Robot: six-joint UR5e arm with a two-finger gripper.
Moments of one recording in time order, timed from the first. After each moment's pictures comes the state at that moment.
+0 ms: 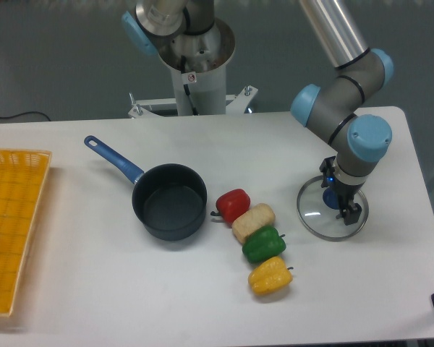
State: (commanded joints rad) arm 2.82 -2.12 -1.68 -0.93 1.58 2.05
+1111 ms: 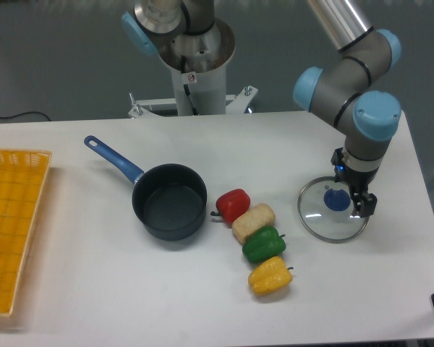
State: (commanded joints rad) arm 2.80 -2.00 -1.61 -0.95 1.58 2.01
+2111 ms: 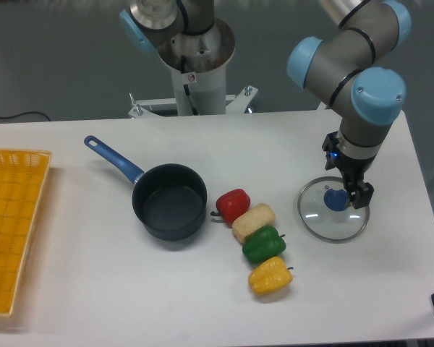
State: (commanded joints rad) arm 2.75 -1.96 -1.50 -1.21 1.58 1.95
